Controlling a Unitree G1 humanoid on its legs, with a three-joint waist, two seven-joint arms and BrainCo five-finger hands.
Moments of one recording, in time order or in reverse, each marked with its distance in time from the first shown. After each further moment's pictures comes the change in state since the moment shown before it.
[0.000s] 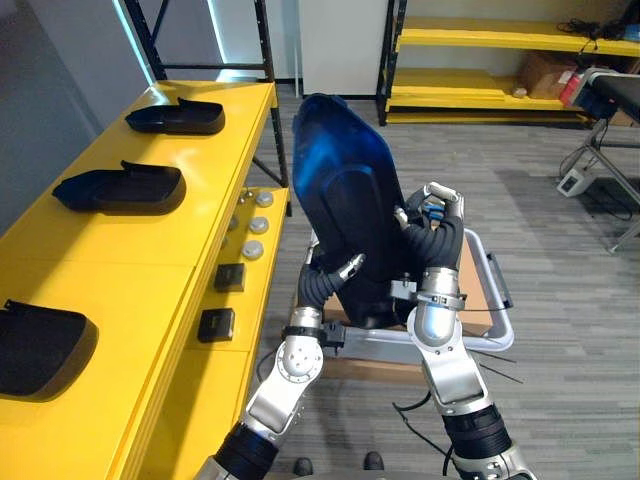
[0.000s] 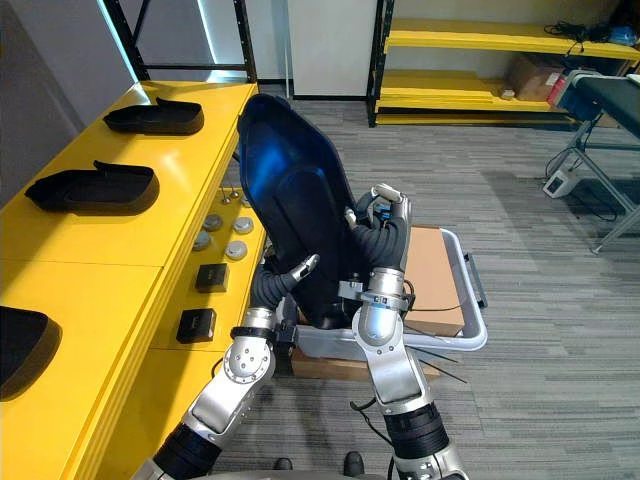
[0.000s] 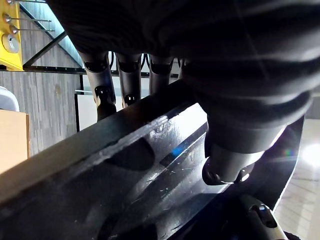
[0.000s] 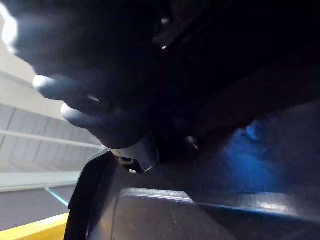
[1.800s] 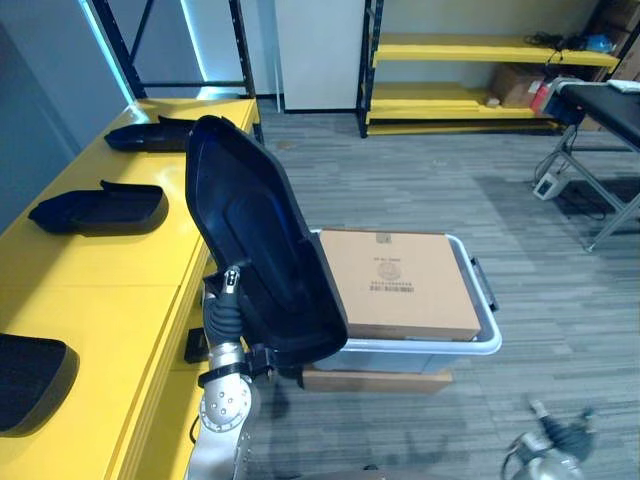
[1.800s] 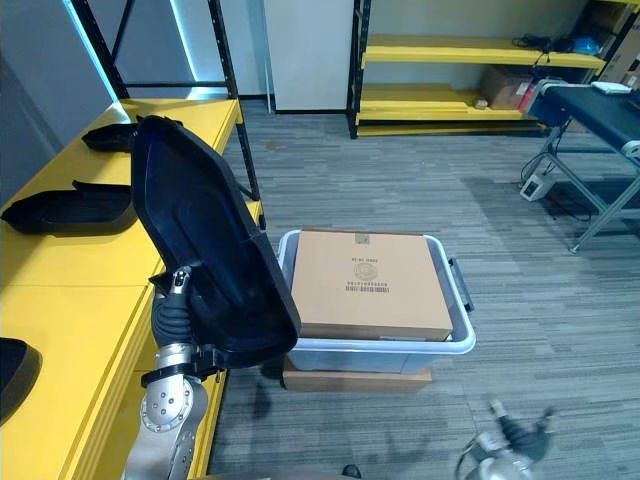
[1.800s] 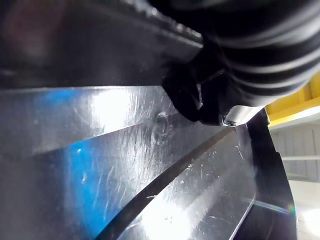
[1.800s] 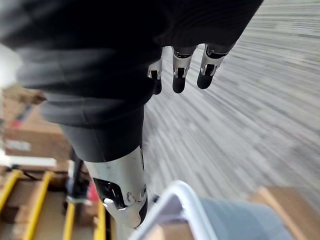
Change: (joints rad) left arm 0.405 -0.050 0.324 -0.312 0.001 -0.034 -0.088; right arm 0.491 0.063 -0.655 0.770 0.468 -0.029 0.267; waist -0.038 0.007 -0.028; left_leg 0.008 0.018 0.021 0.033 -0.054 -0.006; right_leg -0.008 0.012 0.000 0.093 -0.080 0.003
